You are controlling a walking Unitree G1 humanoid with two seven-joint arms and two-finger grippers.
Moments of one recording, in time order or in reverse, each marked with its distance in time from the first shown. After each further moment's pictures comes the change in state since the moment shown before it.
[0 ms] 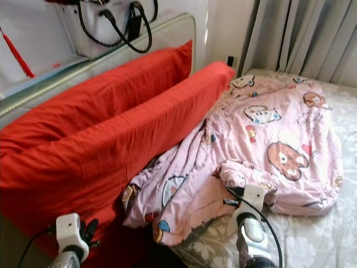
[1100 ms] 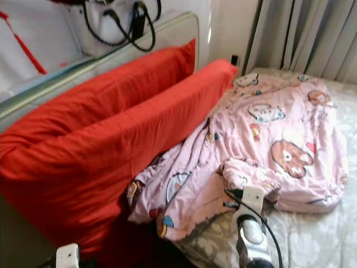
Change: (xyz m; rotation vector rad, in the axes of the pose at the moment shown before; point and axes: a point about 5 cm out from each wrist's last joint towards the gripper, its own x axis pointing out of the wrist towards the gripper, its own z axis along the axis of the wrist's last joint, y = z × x) left arm -0.027 0.012 -0.055 -0.002 0.252 0.043; right arm -0.003 -0.002 -0.004 -0.046 -0.004 -0.026
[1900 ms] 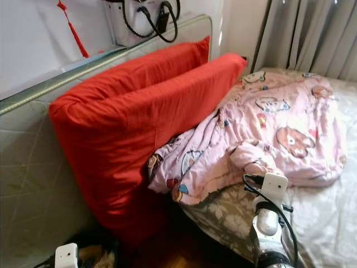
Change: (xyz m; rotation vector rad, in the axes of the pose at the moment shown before) left arm -0.002 0.002 -0.004 0.008 0.014 0.013; right arm 0.004 -0.043 0.045 -0.084 -0.240 -0.295
